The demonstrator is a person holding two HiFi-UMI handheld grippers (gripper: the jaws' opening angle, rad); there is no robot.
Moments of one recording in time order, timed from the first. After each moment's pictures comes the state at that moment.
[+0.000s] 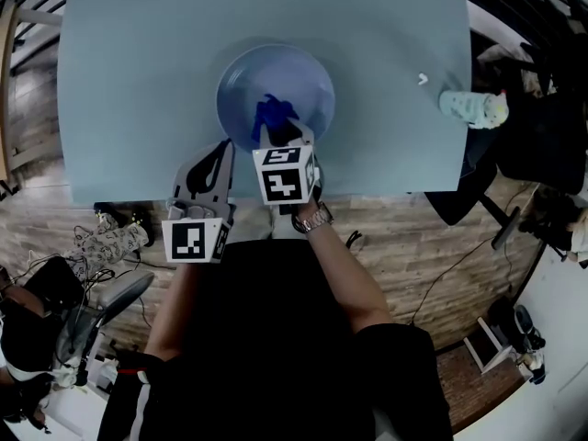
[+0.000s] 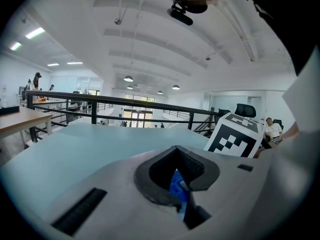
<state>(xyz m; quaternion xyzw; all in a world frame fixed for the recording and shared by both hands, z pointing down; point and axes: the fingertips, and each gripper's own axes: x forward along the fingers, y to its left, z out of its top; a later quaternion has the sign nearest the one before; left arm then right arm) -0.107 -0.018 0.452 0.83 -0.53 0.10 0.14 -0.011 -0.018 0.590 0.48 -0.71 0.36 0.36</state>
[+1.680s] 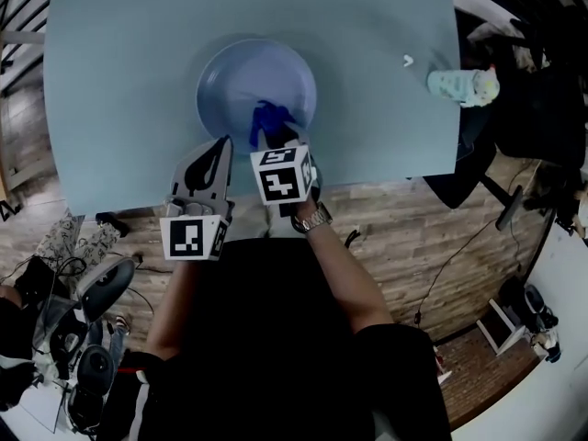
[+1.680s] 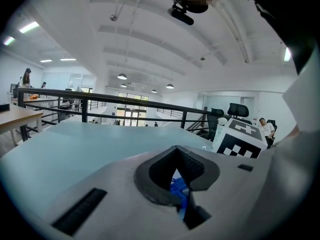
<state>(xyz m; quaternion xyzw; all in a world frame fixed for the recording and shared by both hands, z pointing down) -0.083 -0.024 0.454 0.85 -0.49 0.09 0.14 0.008 0.002 0.604 0.49 -0.69 0.38 0.37</state>
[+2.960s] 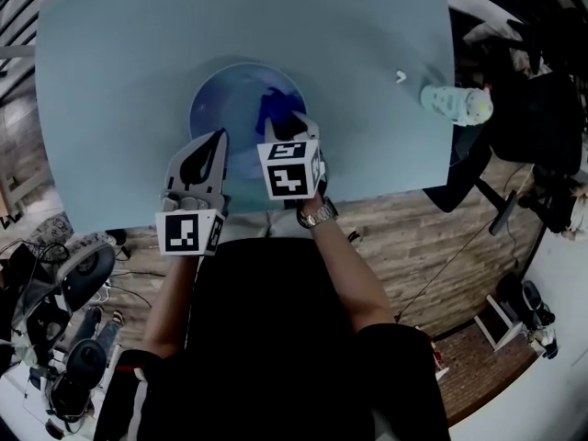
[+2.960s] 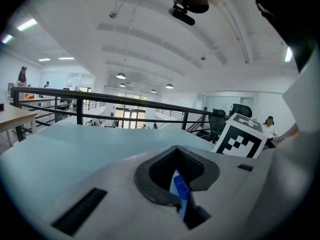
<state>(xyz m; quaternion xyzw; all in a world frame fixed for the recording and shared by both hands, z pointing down) -0.060 -0.088 0.460 0.85 -0.49 0.10 0.15 0.057 -0.069 0.593 0.52 -0.68 0.37 0.35</state>
